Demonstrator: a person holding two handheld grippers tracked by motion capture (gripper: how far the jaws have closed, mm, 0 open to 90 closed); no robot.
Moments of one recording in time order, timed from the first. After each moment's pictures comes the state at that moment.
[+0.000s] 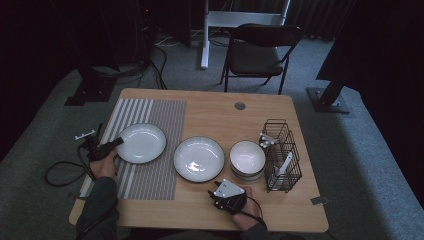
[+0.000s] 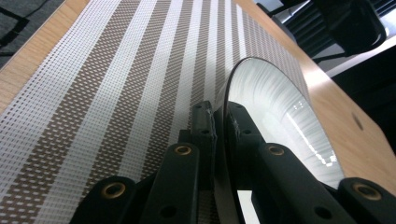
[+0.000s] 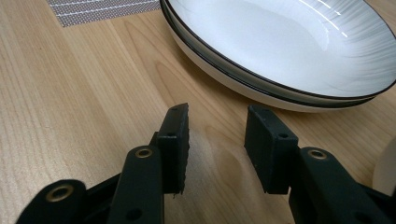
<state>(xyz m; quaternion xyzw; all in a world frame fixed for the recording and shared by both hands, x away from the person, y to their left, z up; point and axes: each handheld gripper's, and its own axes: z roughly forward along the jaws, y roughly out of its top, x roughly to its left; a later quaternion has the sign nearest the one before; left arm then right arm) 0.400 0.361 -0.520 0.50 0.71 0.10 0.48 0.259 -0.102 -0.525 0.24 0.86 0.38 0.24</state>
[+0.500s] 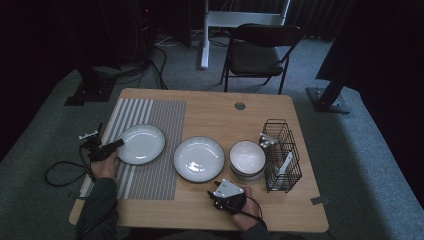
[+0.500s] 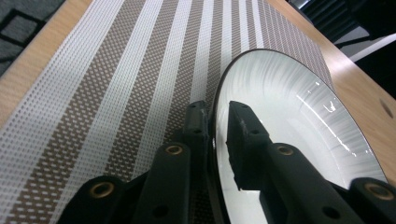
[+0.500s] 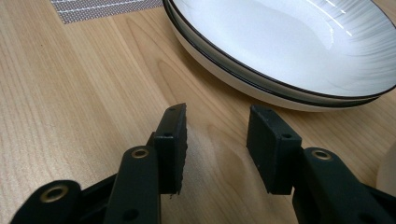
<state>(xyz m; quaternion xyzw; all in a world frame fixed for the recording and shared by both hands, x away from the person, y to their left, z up) 0.400 0.358 -0.522 0.52 0.71 0.13 0.45 0.259 -0.101 -0.525 0.24 0.86 0.38 0.23</state>
